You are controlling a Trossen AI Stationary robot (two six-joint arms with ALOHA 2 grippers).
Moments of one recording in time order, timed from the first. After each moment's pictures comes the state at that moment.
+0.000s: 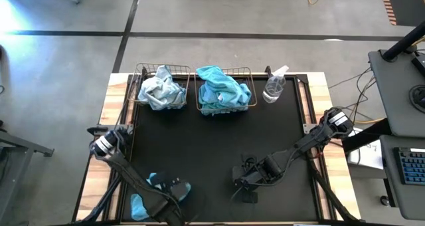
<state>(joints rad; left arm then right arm) -0.81 2.03 1.64 -1.29 -0.15 -1.31 0.53 1.80 1.33 -0.67 0.11 0.59</state>
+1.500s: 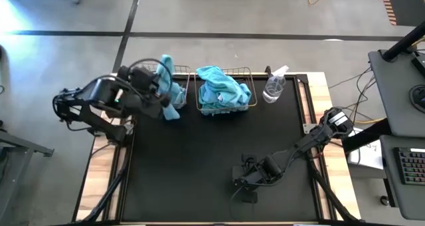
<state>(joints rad) -0.19 1.36 1.84 -1.55 -1.13 -0.85 0.53 1.80 1.33 -0.67 0.13 0.58</state>
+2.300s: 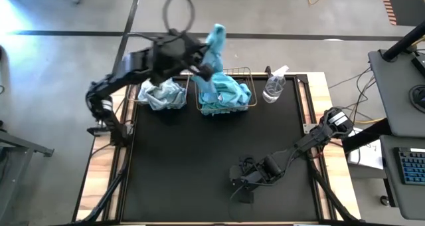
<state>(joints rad) 0.14 1.74 2.34 -0.89 -0.66 -0.05 0.53 1.80 1.33 -0.59 0.19 0.58</state>
